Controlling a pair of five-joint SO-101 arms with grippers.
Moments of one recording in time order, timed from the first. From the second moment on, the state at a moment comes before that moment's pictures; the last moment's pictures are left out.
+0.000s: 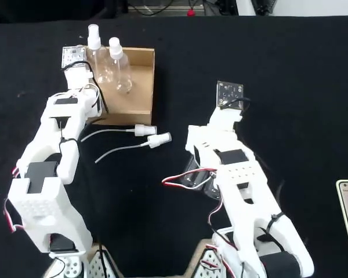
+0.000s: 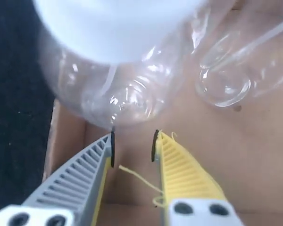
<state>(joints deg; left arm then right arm) -8.7 16.7 17.0 24.6 -1.5 -10.3 -30.2 62.2 27.6 -15.8</state>
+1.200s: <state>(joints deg) -8.9 -15.1 27.6 39.5 -1.5 -10.3 -30.2 62.2 27.6 -15.8</state>
